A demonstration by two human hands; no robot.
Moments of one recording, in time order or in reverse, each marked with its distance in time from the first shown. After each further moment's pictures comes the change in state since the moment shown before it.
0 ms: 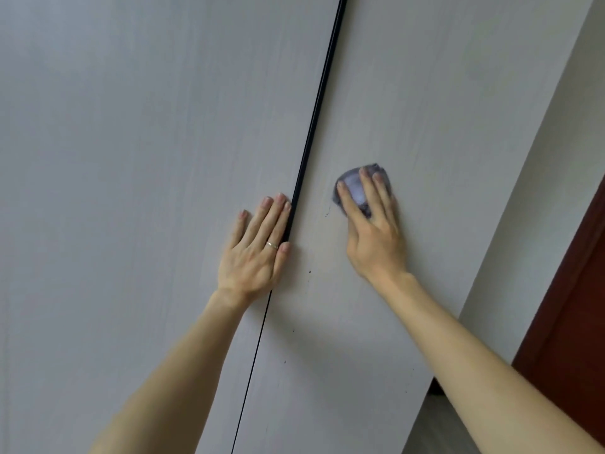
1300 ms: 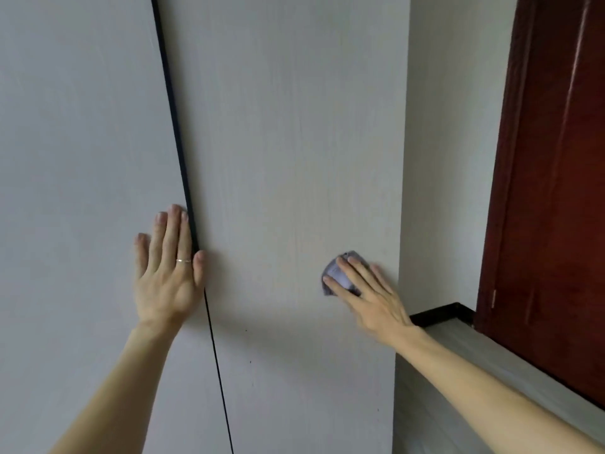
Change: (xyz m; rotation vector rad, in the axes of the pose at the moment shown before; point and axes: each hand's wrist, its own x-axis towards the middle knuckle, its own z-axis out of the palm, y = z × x) left_hand -0.003 0.003 0.000 -0.010 -0.068 -0.015; right_hand -0.220 0.068 -0.034 -0.057 -0.366 0.035
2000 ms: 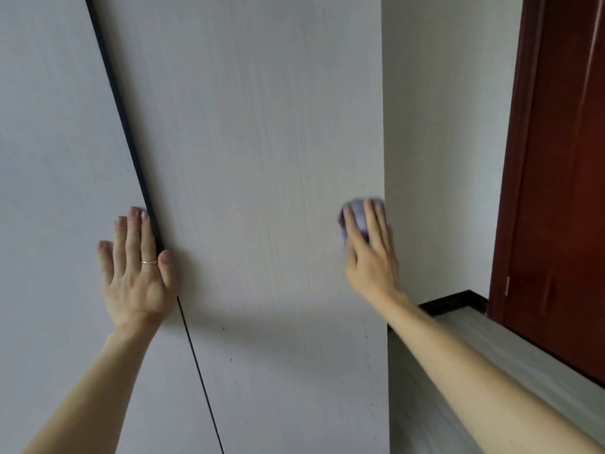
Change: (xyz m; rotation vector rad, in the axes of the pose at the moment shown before) left_hand -0.001 0.015 0.000 0.016 -0.108 -0.161; right_hand 0.041 0.034 -0.011 0.221 0.216 0.492
